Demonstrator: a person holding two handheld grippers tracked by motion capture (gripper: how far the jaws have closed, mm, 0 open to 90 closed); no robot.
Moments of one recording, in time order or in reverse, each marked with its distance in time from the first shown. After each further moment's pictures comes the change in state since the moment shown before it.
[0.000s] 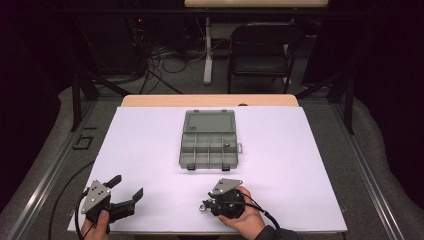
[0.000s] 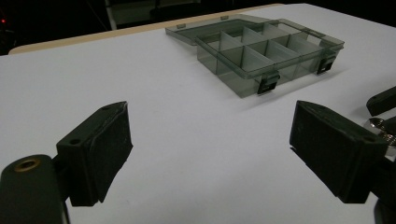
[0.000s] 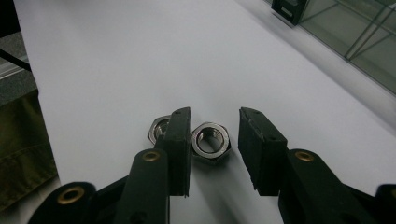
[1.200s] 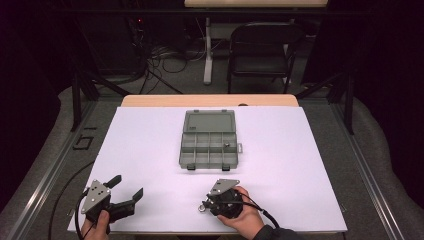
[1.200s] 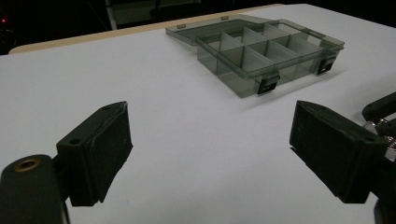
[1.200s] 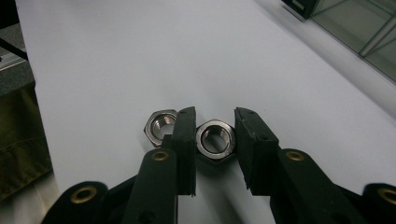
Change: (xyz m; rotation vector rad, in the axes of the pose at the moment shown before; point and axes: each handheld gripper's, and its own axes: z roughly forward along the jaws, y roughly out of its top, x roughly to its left) left arm 0.000 0.000 0.000 0.002 0.001 0.001; right arm -0.001 0.000 0.005 0.046 0.022 -0.021
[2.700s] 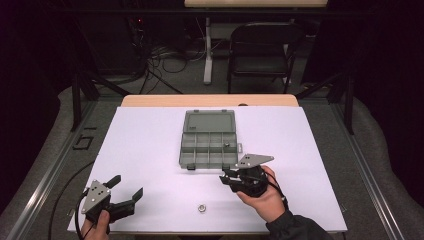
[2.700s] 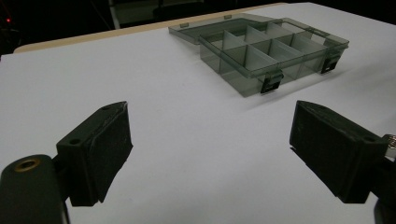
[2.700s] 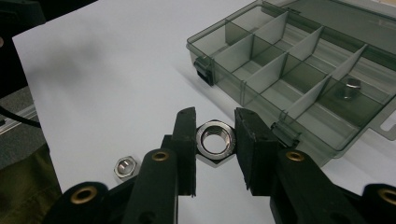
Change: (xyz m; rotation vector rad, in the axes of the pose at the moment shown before) left arm -0.001 -0.001 0.000 0.005 0.013 0.001; right arm -0.048 0.031 -0.077 -0.142 -0.055 0.132
